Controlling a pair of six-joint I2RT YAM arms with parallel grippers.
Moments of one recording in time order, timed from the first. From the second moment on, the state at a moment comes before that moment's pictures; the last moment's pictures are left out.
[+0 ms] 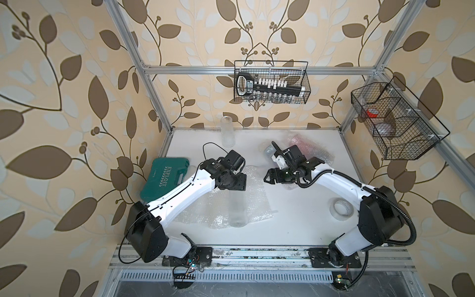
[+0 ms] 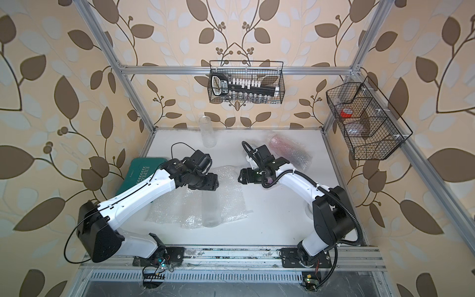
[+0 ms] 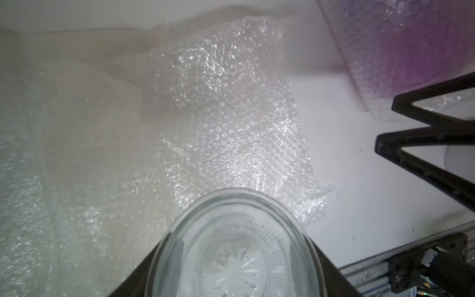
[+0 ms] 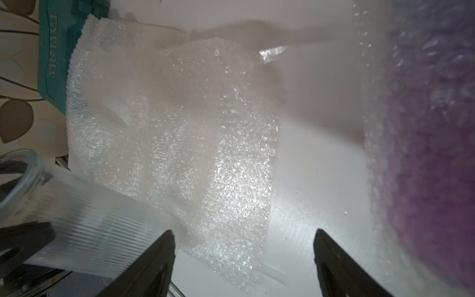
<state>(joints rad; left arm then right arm) -0.65 1.36 1.21 -0.94 0.01 -0.55 0.49 1.58 1.15 -0.61 -0.32 0.40</state>
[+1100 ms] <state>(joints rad) -0.08 1.79 1.71 -0.70 -0.19 -0.39 0.54 1.51 1.51 -0.85 -0.16 0.37</state>
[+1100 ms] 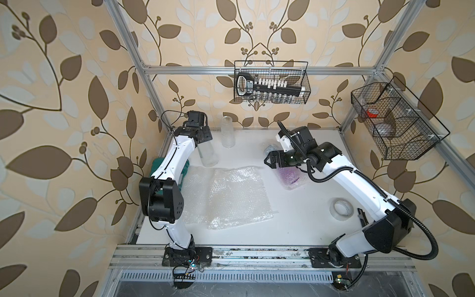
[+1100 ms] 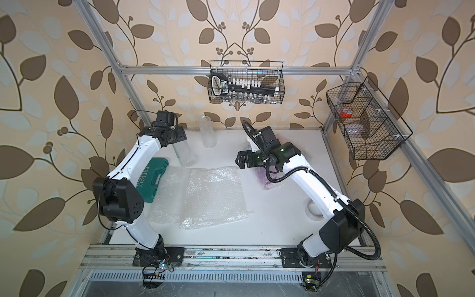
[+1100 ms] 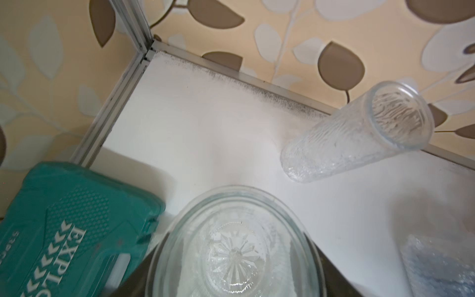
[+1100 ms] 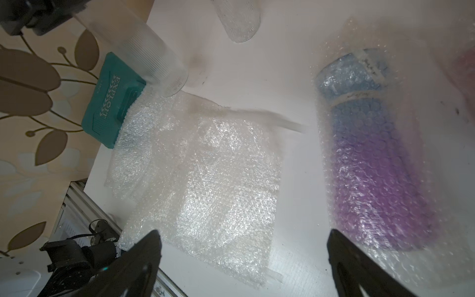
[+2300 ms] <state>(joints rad) -0.02 2.36 2.32 -0.54 -0.16 -0.16 0.58 1.42 1.54 -0.85 -0.04 0.33</state>
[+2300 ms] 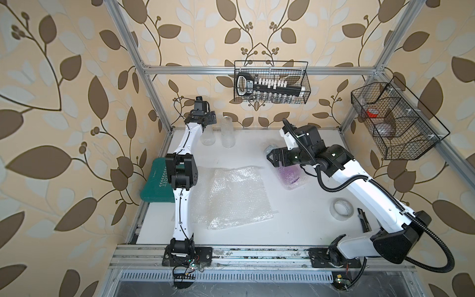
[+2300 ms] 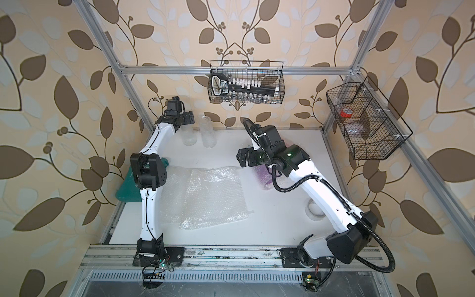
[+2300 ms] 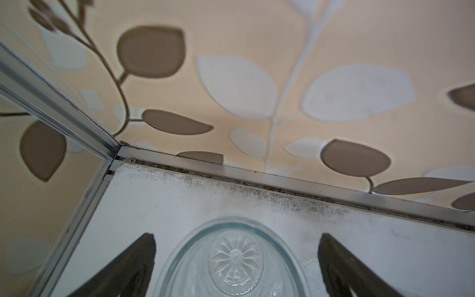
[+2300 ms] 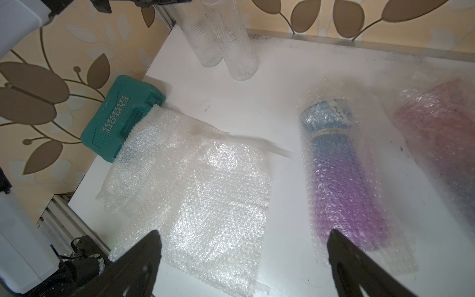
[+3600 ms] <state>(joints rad) -0.35 1.62 1.17 -1.13 0.05 -0.56 0.41 1.45 1.41 -0.75 -0.08 0.37</state>
